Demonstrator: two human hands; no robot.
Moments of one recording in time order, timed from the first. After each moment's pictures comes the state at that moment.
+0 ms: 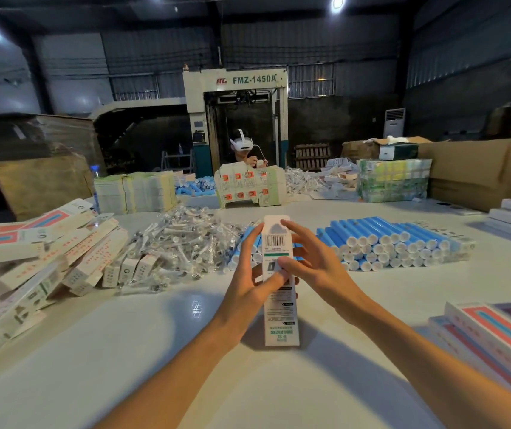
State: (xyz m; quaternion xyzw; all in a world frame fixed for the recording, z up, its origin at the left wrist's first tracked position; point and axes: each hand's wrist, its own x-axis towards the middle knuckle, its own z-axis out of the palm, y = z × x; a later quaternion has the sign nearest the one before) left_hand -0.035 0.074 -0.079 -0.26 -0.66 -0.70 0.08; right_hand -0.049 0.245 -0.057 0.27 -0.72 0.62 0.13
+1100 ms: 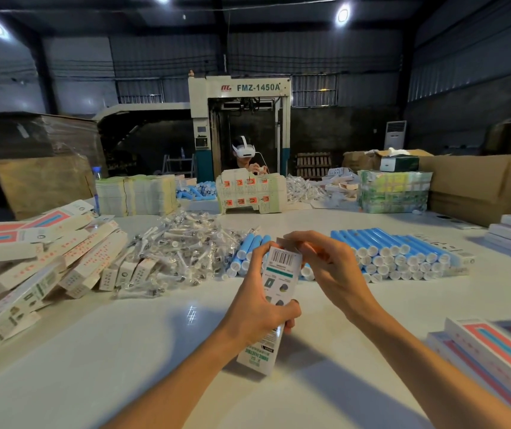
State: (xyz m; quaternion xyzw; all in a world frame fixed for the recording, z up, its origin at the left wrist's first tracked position) left_hand -0.032 0.080 -0.078 -0.26 -0.72 -0.64 0.07; right_hand -0.047 0.255 -0.036 0.29 -0.76 0.51 0.28
